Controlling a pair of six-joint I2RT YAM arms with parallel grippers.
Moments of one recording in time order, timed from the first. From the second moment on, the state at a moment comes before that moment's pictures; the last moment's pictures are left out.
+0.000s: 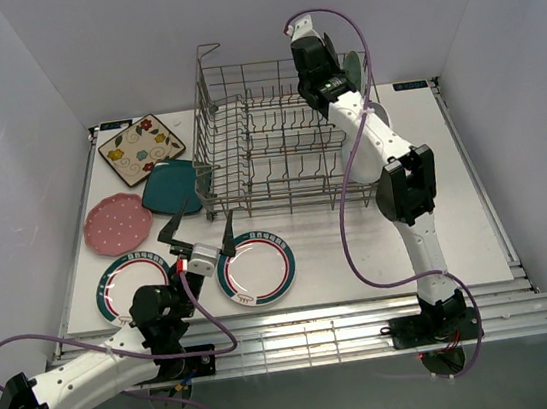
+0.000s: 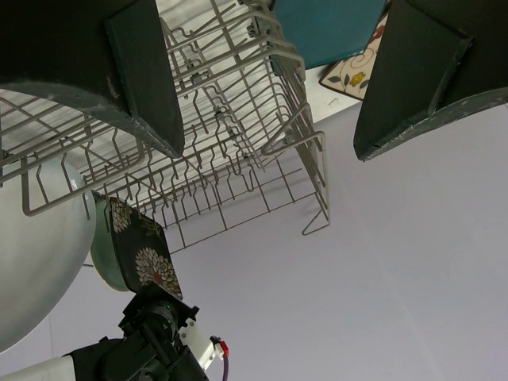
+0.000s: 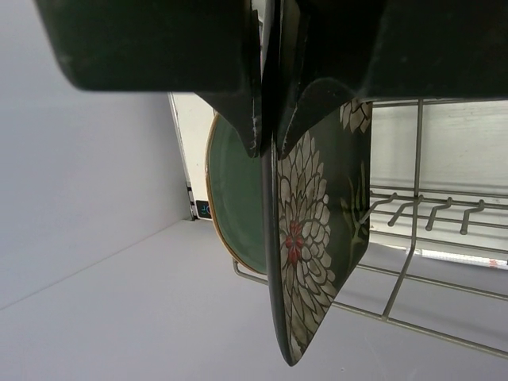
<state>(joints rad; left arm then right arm) -1.00 0.57 0.22 0.88 -0.46 0.66 0.46 2.30 2.33 -0.35 0.76 -0.38</state>
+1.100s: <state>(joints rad) -1.00 0.59 0.22 0.88 -0.46 0.66 0.39 2.37 2.36 -0.34 0.61 -0.21</state>
